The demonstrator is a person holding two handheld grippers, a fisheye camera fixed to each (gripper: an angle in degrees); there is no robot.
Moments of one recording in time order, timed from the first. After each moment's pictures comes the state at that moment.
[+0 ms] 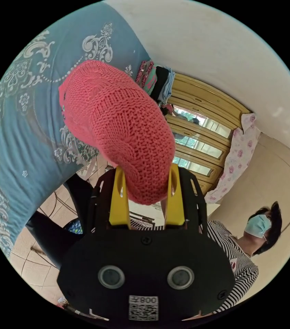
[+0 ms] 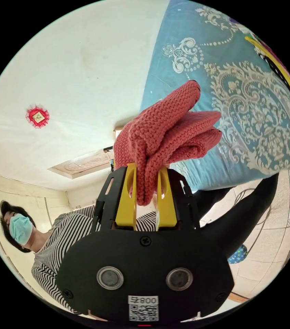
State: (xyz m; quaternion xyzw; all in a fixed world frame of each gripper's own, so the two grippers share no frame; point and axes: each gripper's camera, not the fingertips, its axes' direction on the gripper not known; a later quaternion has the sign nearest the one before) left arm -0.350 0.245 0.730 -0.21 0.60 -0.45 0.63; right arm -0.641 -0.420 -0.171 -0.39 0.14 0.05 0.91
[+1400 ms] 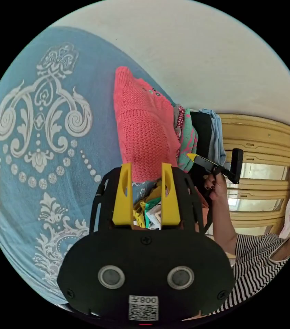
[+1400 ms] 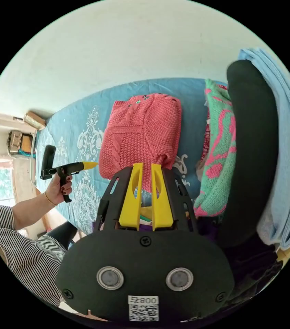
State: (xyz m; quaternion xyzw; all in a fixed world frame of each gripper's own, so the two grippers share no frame) left arm -0.142 -0.196 0.988 -0.12 0.36 -0.49 0.79; right arm -0.815 -0.881 0.037 -0.42 0.45 -0.36 0.70
